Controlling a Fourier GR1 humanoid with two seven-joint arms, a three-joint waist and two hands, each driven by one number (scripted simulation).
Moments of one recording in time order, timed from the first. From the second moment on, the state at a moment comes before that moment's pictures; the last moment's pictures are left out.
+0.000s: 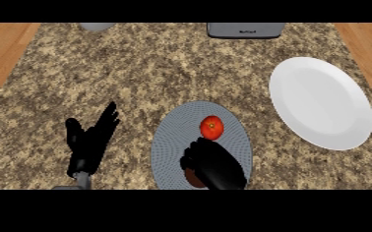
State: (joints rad) left arm 0.02 0.11 -0.08 -1.44 0.11 0.06 0.23; right arm -0.08 -0.05 0.64 -1.48 1.27 -0.04 -0.19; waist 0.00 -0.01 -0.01
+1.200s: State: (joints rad) left arm -0.01 0.10 -0.09 -1.43 0.10 0.04 0.24; right arm -0.42 0.00 0.47 -1.41 1.40 -0.45 1.06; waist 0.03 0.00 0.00
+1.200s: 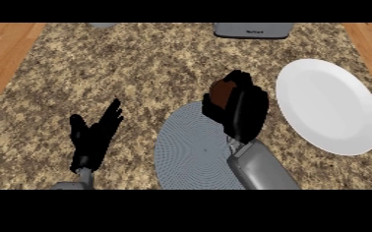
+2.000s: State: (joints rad) left arm 0.01 0.10 -0.07 -1.42 0.10 0.05 0.22; right arm -0.35 -0.04 0.18 -1.40 1.52 -0.80 1.03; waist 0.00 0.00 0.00
